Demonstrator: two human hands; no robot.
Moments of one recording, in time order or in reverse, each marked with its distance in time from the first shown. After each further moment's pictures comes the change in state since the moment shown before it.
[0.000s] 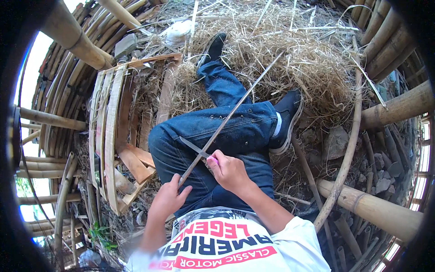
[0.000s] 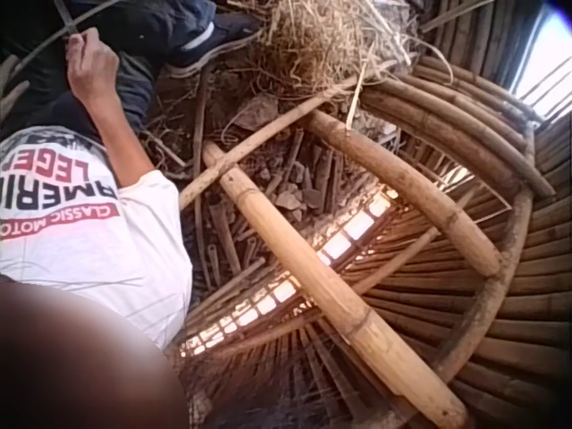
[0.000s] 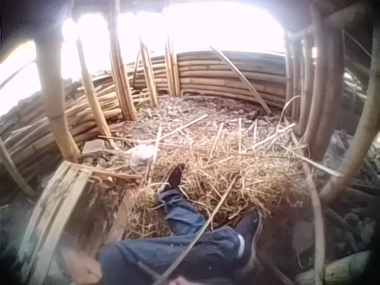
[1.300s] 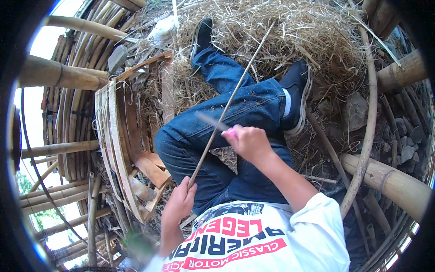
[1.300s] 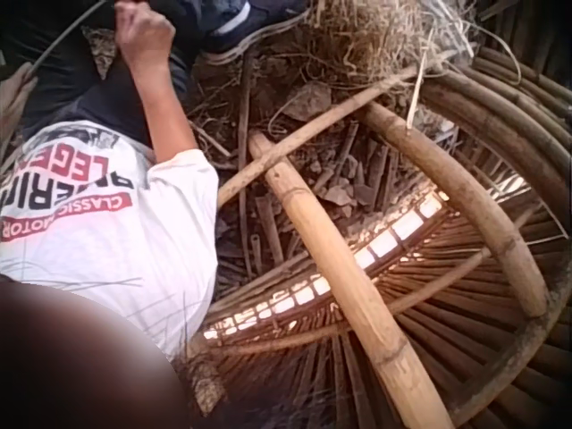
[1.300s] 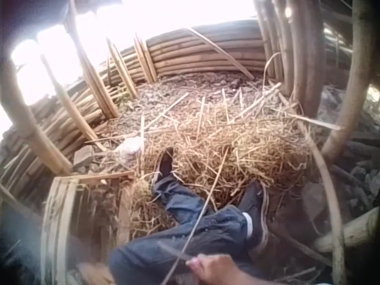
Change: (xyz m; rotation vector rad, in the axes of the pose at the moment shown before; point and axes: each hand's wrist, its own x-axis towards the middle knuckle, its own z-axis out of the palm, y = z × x) left_hand 0.007 0.005 -0.009 -0.122 -0.096 -0.021; right_hand 0.035 0.053 -0.012 -0.306 0.248 -0.040
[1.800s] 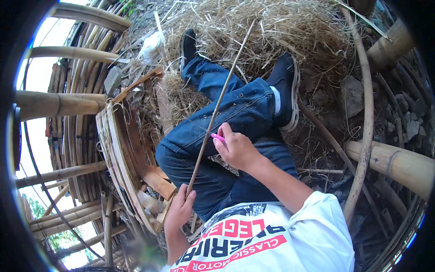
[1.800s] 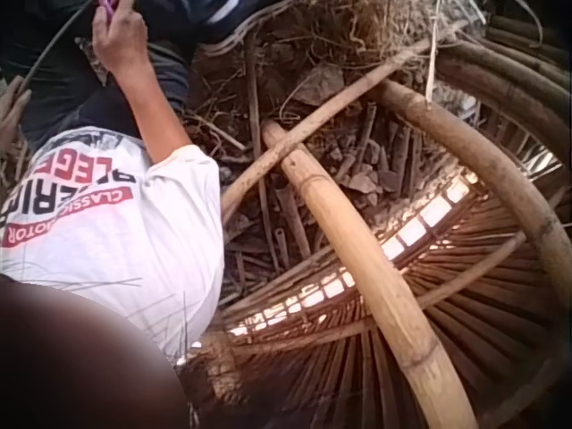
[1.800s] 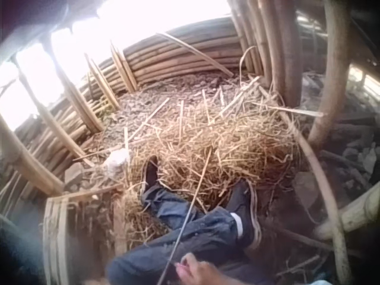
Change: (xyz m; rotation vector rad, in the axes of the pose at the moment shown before) left_hand -0.003 -0.010 -0.006 -0.062 0.008 -0.058; right_hand -0.001 -0.019 0.001 0.494 -0.013 0.125
